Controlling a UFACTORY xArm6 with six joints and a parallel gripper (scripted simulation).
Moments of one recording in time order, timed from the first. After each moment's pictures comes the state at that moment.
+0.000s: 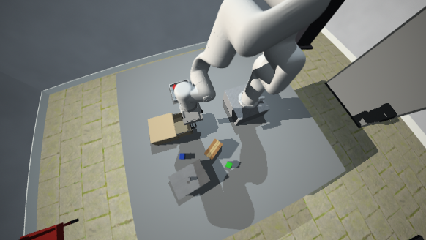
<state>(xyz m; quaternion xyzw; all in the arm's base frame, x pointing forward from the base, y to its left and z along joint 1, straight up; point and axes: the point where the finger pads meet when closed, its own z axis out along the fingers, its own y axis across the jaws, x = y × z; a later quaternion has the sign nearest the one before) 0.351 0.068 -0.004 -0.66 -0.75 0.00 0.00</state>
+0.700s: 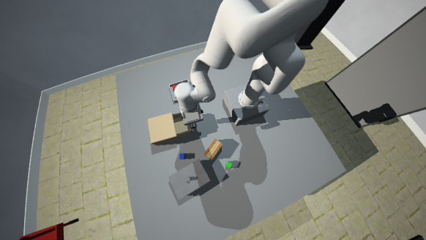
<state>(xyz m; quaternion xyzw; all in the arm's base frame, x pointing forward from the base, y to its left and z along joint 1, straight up) 0.351 0.068 -0.009 -0.66 -0.75 0.00 0.00</state>
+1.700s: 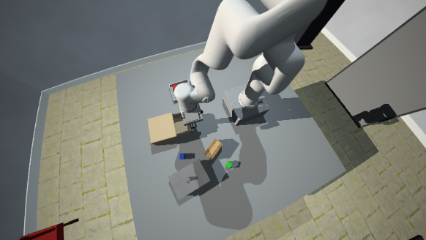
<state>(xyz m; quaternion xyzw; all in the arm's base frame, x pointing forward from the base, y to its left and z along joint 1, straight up) 0.352 0.068 -0.011 -0.66 -0.75 0.00 0.00</state>
